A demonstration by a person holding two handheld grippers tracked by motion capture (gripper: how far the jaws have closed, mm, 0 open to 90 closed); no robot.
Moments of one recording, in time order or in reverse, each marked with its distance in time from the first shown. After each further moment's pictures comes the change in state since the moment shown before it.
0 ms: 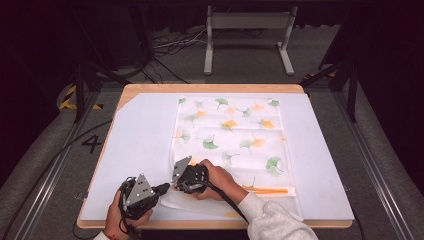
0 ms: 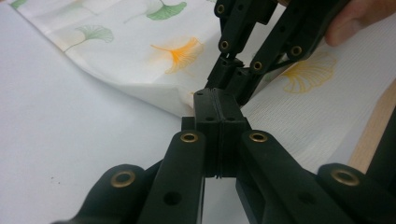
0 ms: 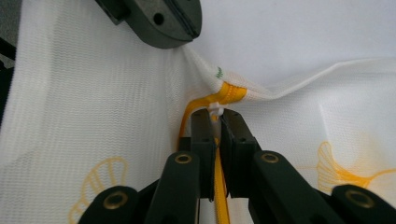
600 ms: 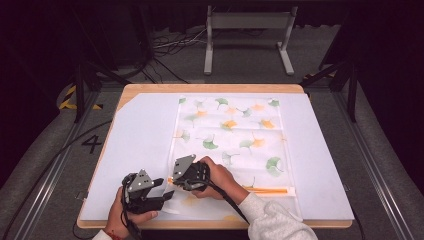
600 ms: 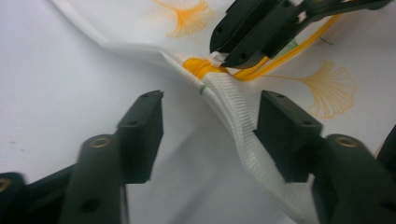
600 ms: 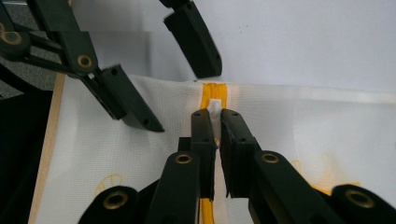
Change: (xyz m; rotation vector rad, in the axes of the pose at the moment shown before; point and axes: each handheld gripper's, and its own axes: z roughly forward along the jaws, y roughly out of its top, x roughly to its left) left arm 0.019 -0.008 0.020 0.103 -0.090 -0.222; right arm 0.002 0.006 -0.017 -0.099 -0.051 -0.019
